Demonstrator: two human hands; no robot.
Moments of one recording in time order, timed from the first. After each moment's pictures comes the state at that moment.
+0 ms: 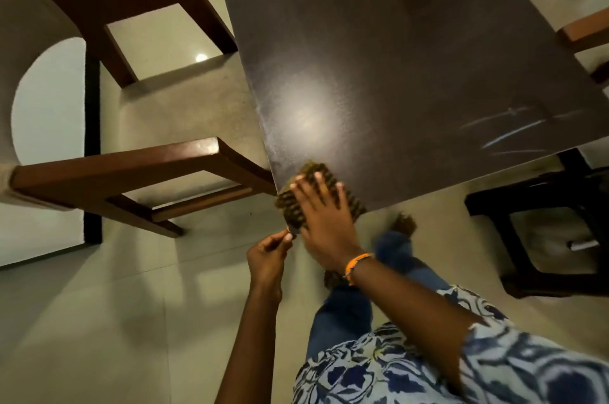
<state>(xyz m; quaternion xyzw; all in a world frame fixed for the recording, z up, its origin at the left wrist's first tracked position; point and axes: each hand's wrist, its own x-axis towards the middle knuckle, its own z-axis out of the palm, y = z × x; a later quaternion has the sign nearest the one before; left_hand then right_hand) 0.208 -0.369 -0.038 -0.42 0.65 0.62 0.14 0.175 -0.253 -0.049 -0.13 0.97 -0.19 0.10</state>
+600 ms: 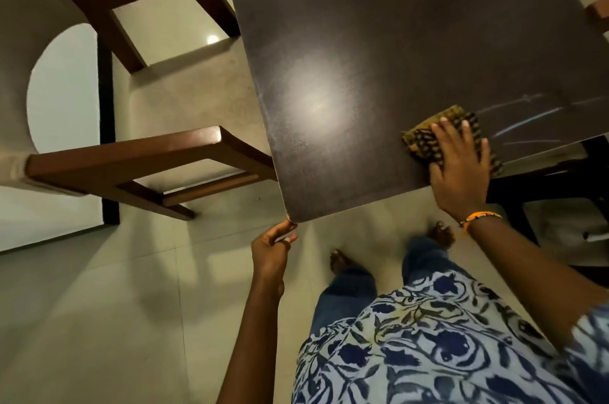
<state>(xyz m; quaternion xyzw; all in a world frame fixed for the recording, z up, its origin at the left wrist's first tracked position) 0.215 -0.360 -0.022 -0.40 0.70 0.57 0.17 0.144 -0.067 -0.042 0.09 0.98 -0.17 0.01</state>
